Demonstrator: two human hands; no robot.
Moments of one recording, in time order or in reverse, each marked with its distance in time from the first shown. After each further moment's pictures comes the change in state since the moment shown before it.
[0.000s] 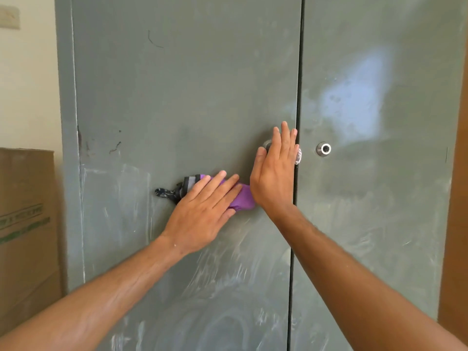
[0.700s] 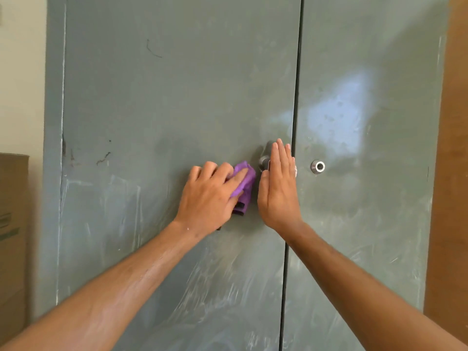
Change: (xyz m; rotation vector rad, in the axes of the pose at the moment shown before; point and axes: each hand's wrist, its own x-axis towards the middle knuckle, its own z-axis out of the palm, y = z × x) left_hand 0.073 -0.005 -0.013 -0.139 0.242 -0.150; right_hand 0.001 0.023 -0.018 0.036 -0.128 -0.141
